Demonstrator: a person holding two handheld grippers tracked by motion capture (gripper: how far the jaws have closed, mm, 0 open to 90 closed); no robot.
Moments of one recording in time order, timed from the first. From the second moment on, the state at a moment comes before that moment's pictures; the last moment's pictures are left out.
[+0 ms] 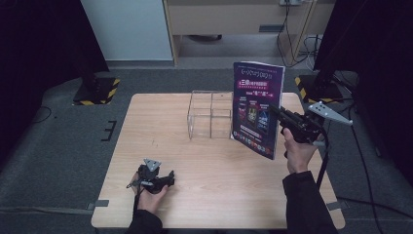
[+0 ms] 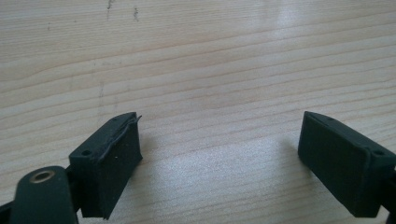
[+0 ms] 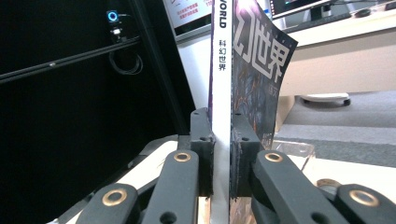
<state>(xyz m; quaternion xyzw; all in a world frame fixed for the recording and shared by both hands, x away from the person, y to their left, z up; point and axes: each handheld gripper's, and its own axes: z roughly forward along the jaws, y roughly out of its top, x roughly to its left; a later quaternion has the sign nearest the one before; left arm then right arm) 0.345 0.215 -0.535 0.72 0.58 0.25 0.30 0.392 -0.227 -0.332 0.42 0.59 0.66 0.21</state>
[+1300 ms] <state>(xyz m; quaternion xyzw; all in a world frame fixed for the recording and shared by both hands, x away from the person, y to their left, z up) 0.346 0.215 -0.536 0.72 0.58 0.25 0.30 0.448 -0.215 -0.364 0.45 0.58 0.63 0.25</state>
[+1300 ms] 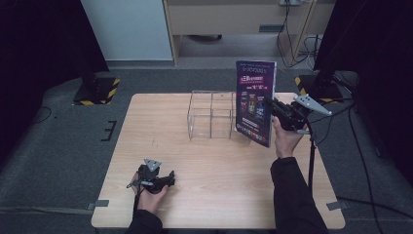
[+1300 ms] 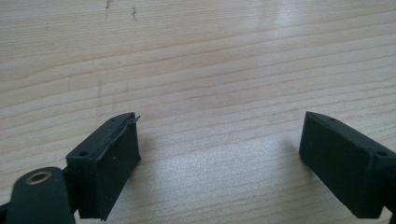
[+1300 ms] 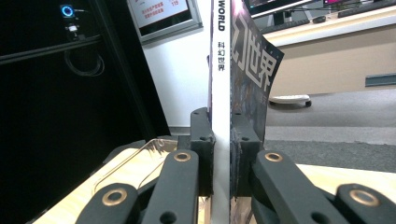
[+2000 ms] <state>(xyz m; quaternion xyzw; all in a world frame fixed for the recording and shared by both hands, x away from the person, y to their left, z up) 0.346 0.215 -0.536 0.72 0.58 0.25 0.30 0.466 -0.196 -0.384 0.46 0.59 0.60 0.28</state>
